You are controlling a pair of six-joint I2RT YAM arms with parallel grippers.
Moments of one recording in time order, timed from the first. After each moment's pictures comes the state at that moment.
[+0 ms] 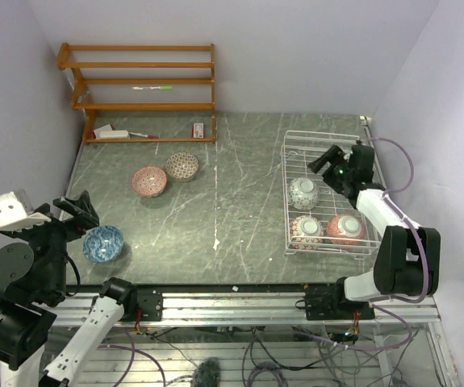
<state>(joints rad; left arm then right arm) -0.36 0.38 1.25 -0.86 -0.60 -0.27 -0.10 1.43 0.80 0.01 -0.22 0.67</state>
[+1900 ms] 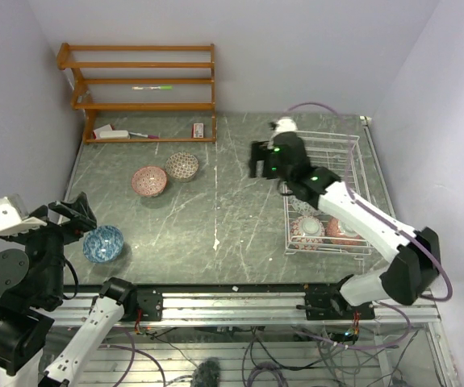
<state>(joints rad) -0.36 0.36 1.25 -0.87 -0.60 -0.28 0.58 1.37 1.16 -0.31 0.29 0.34</state>
